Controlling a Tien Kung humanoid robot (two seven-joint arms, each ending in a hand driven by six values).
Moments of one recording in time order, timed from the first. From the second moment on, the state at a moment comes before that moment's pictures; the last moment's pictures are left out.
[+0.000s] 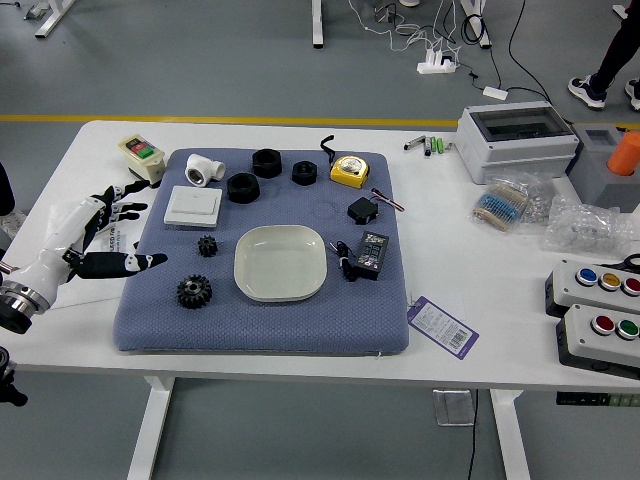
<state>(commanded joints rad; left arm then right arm) -0.18 0.19 -1.63 -1.34 1.88 -0.31 -0.23 -0.05 -0.20 0.53 0.25 0.37 -0.31 0.03</state>
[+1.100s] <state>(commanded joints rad) -0.36 0.28 -1.28 -1.24 2.27 -0.34 -0.22 -0.04 -0.20 0.53 0.25 0.38 -0.31 0.03</state>
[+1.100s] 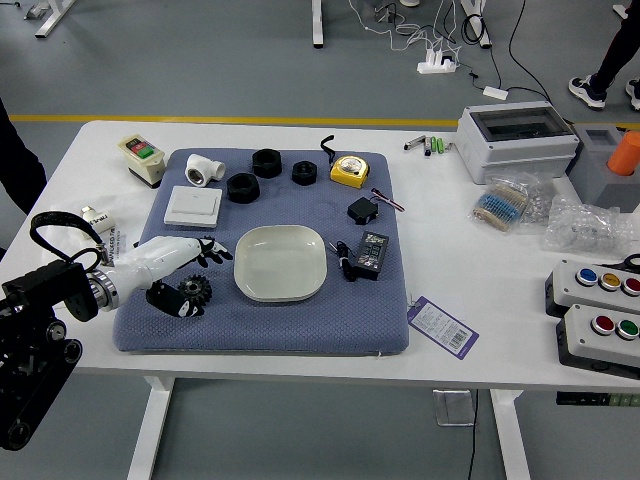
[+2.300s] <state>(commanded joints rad) -0.40 0.27 -1.27 -1.10 2.27 -0.32 -0.17 -0.04 -0.21 0.53 0.25 0.38 -0.32 0.03</state>
